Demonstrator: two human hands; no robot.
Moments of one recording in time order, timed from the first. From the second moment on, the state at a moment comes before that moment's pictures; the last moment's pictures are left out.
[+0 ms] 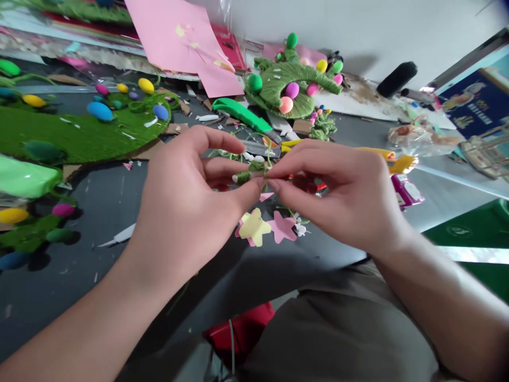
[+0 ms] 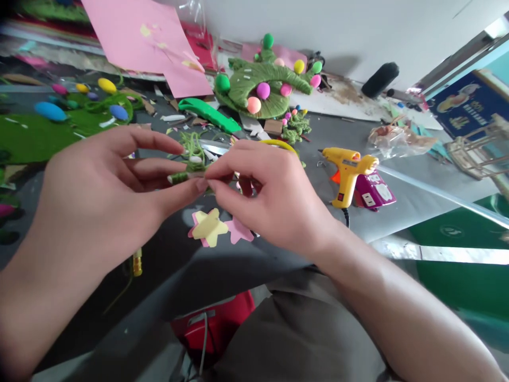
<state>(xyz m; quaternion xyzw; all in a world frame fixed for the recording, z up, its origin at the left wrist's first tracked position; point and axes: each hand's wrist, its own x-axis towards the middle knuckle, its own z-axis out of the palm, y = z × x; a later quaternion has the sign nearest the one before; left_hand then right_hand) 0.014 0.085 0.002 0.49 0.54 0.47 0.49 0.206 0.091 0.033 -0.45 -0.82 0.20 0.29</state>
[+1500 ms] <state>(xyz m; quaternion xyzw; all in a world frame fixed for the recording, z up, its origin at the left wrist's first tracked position) 0.012 0.081 -0.013 0.54 0.46 0.32 0.63 0.231 0.095 0.033 -0.43 -0.84 0.25 0.22</state>
